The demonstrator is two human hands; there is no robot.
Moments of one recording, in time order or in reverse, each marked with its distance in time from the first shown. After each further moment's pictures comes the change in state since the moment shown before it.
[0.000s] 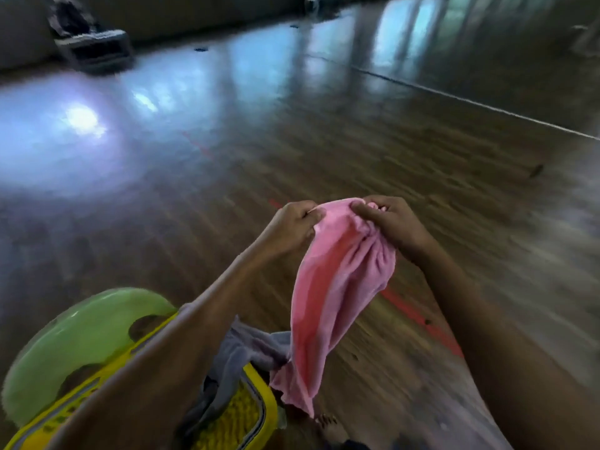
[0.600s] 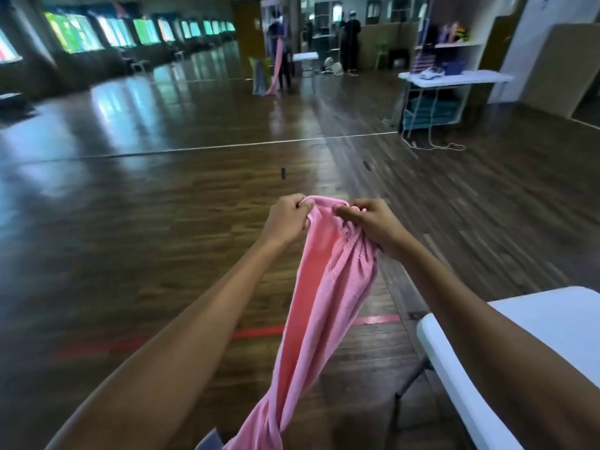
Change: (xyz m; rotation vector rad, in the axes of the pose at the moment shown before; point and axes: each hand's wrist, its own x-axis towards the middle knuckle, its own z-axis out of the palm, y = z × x) left_hand 0.034 0.265 0.301 -0.089 -0.511 0.447; right_hand -0.268 -0.027 -0.266 -0.087 0.851 0.149
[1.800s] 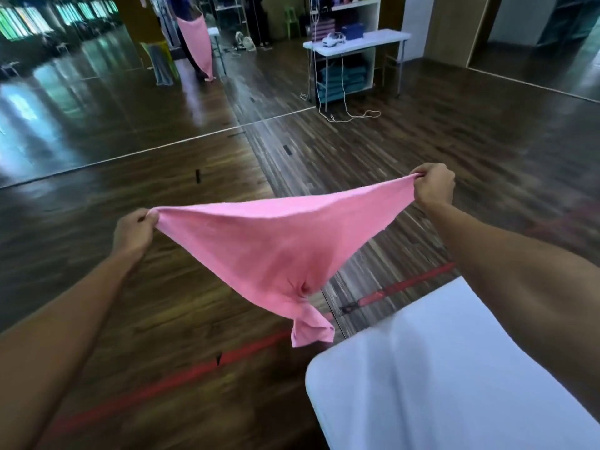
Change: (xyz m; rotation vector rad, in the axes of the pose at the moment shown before) left_hand 0.245 -0.031 0.178 0.265 0.194 -0.213; right_hand 0.091 0.180 -0.488 -0.594 0.948 0.377
